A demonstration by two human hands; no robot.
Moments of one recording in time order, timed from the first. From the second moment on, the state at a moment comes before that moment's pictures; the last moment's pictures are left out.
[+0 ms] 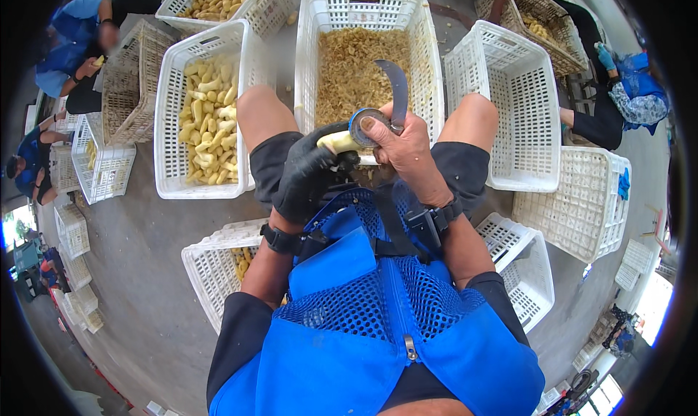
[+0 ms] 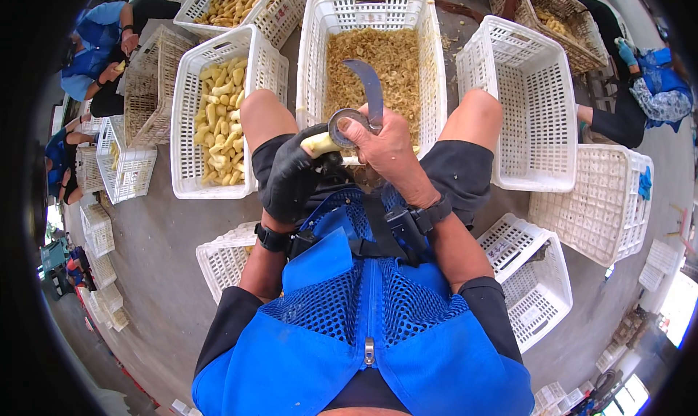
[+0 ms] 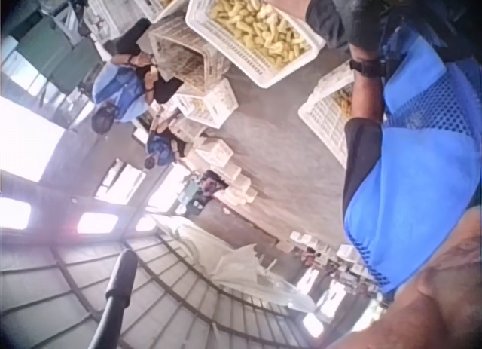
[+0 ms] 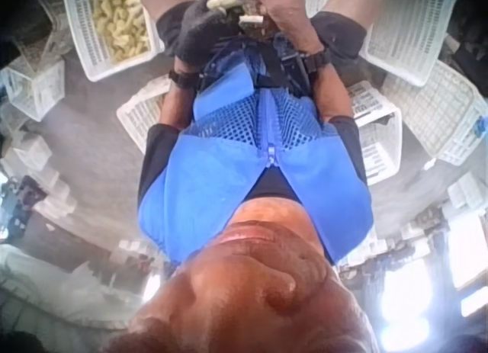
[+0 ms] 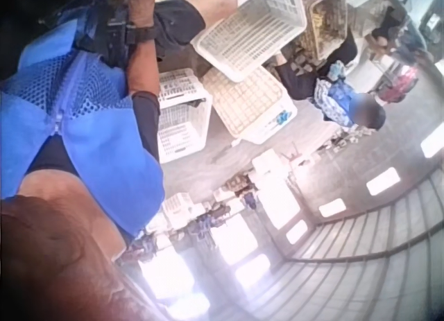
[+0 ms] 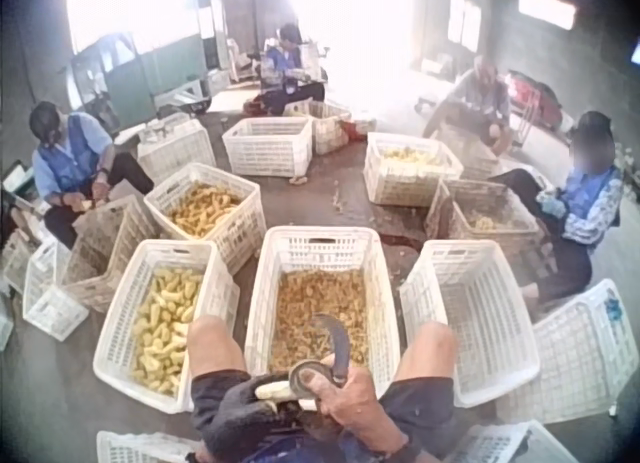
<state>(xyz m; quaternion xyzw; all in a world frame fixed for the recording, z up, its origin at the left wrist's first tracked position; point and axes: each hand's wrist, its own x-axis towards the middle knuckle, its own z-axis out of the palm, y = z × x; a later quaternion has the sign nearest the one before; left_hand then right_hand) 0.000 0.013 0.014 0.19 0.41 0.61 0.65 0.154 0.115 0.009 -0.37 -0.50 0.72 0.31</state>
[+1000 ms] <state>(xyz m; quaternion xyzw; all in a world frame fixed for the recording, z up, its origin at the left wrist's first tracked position) 0.002 0.010 0.014 0.25 0.45 0.60 0.61 0.164 0.118 0.031 -0.32 -0.56 0.70 0.32</state>
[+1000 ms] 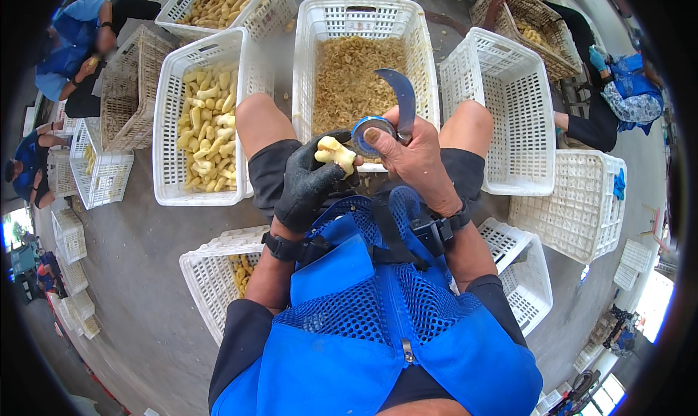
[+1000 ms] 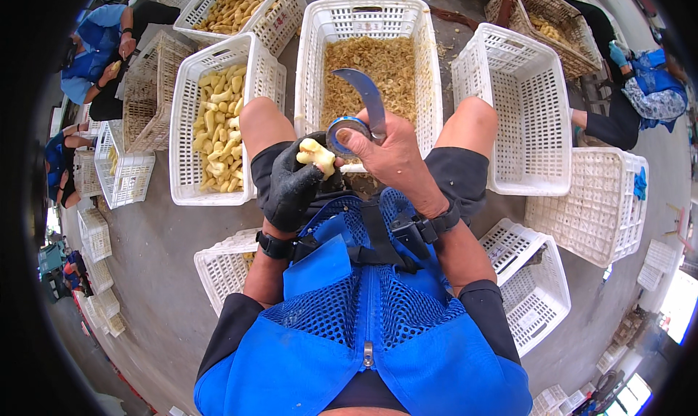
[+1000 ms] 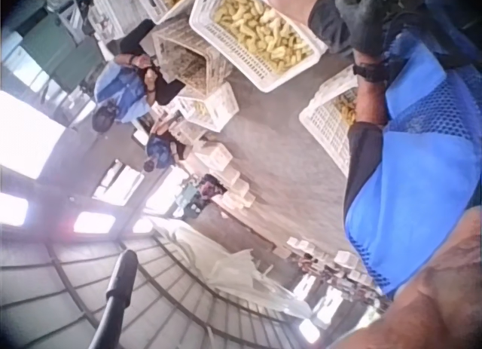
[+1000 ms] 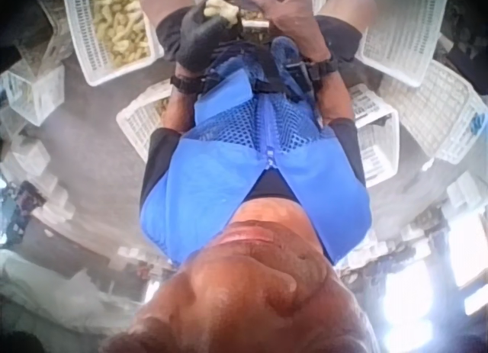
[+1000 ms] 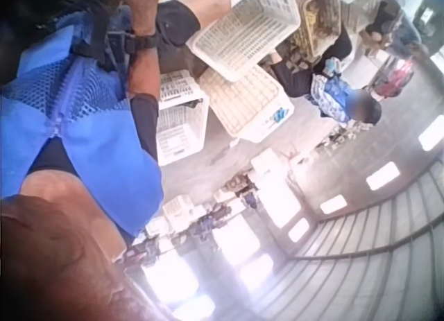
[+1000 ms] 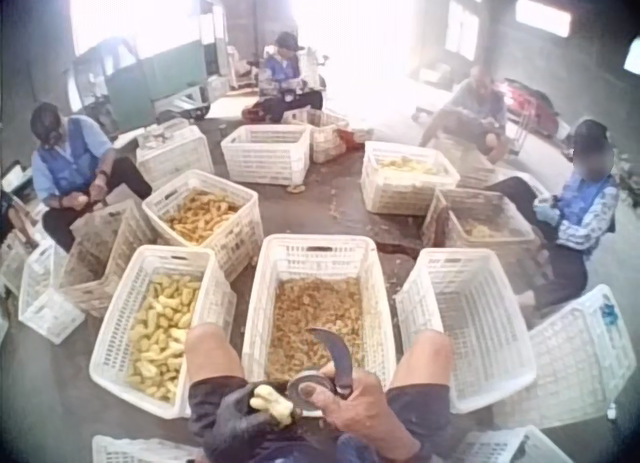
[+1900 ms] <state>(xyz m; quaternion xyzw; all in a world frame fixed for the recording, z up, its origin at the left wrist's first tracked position) -0.004 0.015 0.023 0.35 0.46 0.52 0.64 0.169 0.127 0.040 -0.23 -0.86 0.19 0.41</state>
